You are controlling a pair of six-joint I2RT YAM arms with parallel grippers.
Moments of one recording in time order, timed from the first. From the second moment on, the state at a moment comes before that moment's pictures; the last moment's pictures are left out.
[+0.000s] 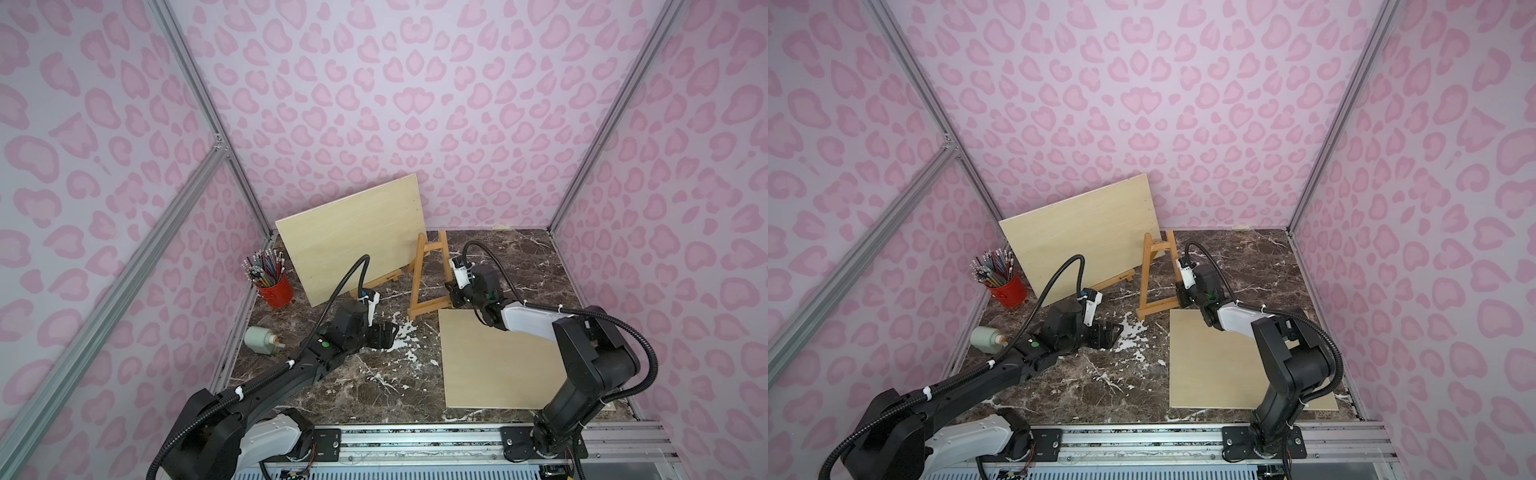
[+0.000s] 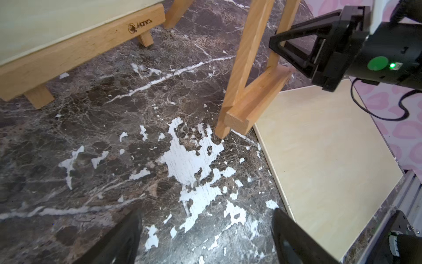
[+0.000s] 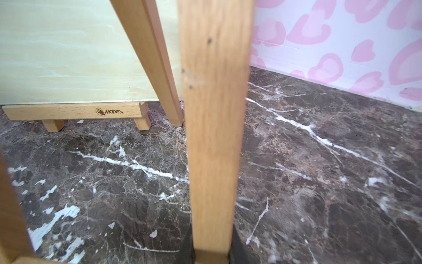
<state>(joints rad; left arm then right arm) -0.61 1.16 0.60 -0.12 0.12 -0.42 0.39 1.69 0.85 0.28 -0.11 -0.02</state>
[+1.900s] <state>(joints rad) -0.35 1.47 0.96 -0.12 0.68 -0.29 0.53 1.21 0.69 0.04 -0.42 0.02</state>
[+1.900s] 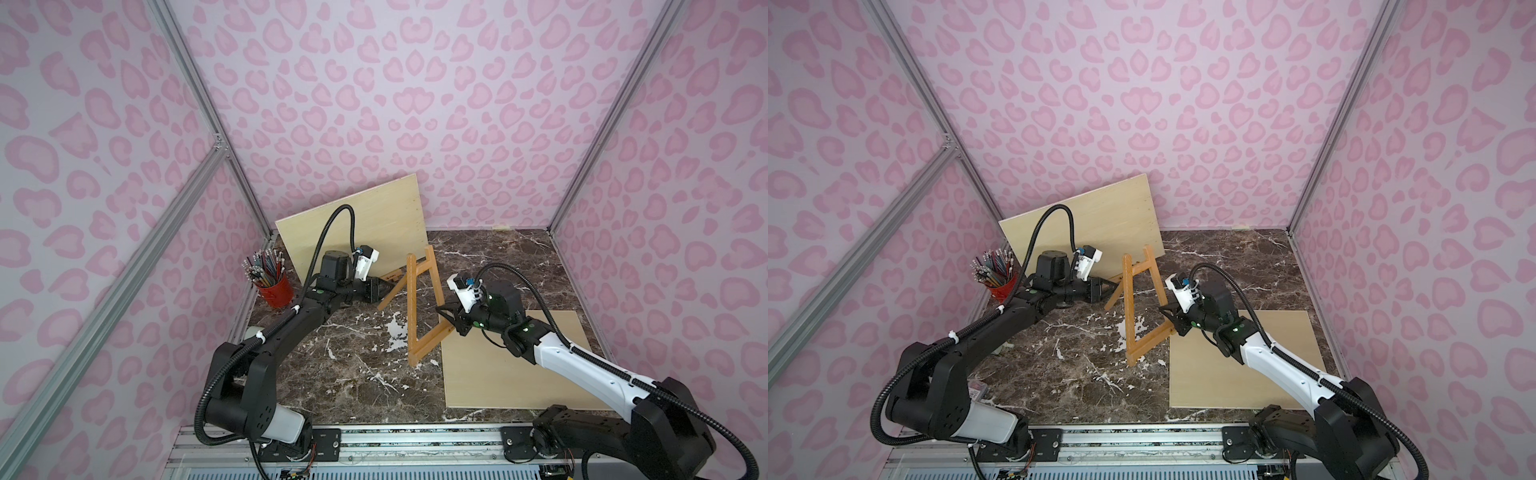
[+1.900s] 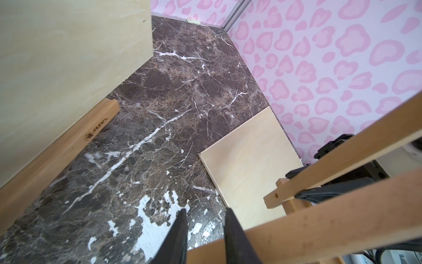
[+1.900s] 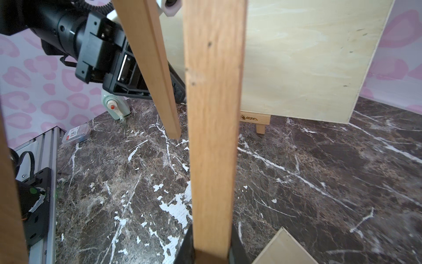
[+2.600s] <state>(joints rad) -0.55 1.39 0.81 0.10 0.57 -0.51 0.63 1.30 0.65 0.22 -0.30 0.17</state>
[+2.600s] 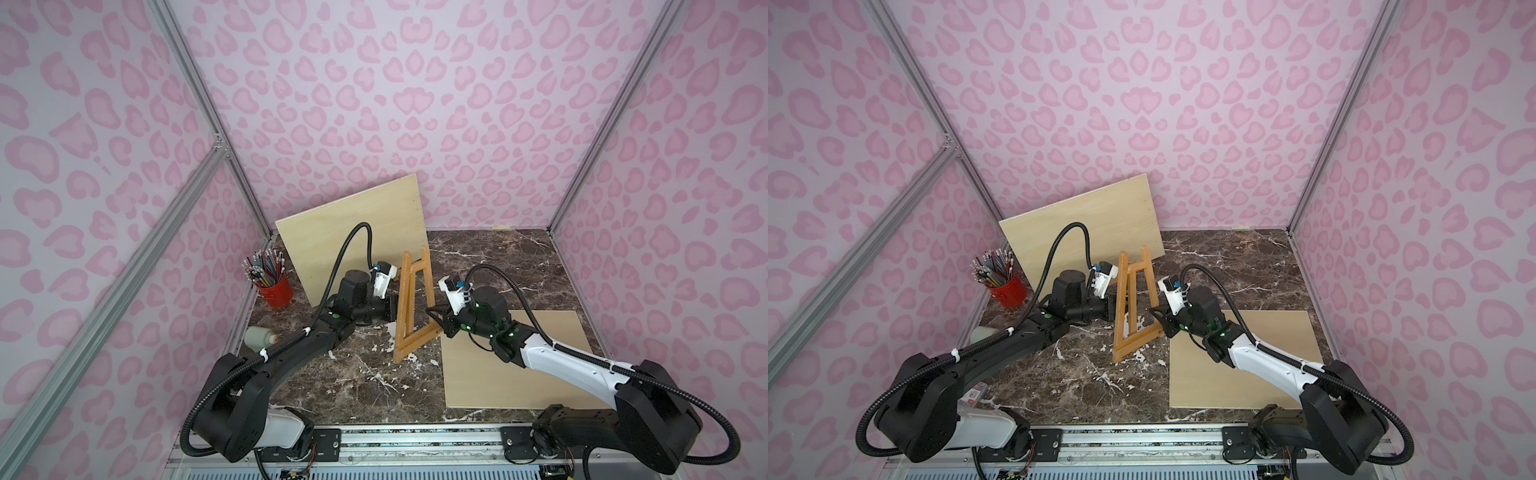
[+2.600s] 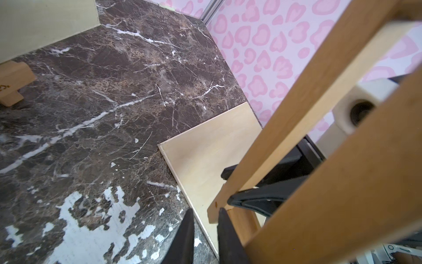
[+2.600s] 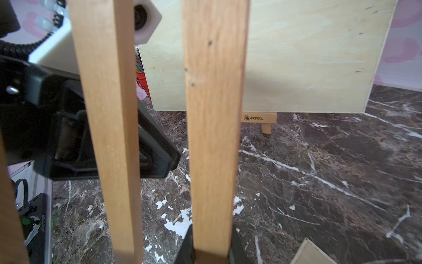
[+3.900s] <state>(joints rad) -0.24 1.02 0.75 -0.40 0.16 -0.31 1.11 1.81 0.98 -0.13 0.00 0.72</state>
